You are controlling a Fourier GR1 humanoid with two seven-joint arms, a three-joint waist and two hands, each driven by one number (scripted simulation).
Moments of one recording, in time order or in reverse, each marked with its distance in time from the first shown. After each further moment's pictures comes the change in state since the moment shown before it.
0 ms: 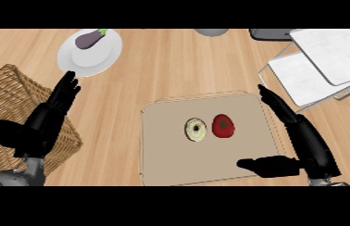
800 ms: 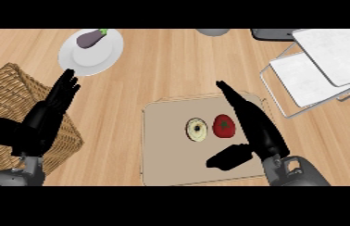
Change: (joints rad) left arm -0.006 -0.039 0.047 -0.019 -0.036 -0.050 0.040; right arm -0.270 0.122 0.190 0.063 0.293 0.136 0.485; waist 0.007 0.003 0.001
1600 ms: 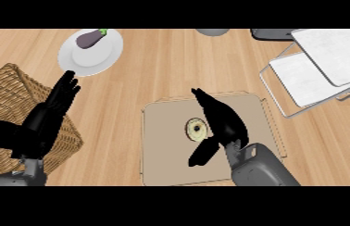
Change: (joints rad) left arm 0.018 -0.063 0.049 -0.030 -0.059 -0.053 0.027; right arm -0.091 0.208 0.013 0.225 0.141 0.191 0.094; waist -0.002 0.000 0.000
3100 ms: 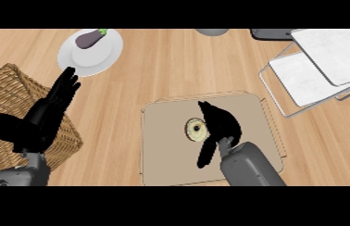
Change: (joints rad) left arm -0.038 -0.090 0.099 0.031 -0.083 -0.102 0.014; right arm 0.036 0.118 -0.103 0.198 0.228 0.217 0.017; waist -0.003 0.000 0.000
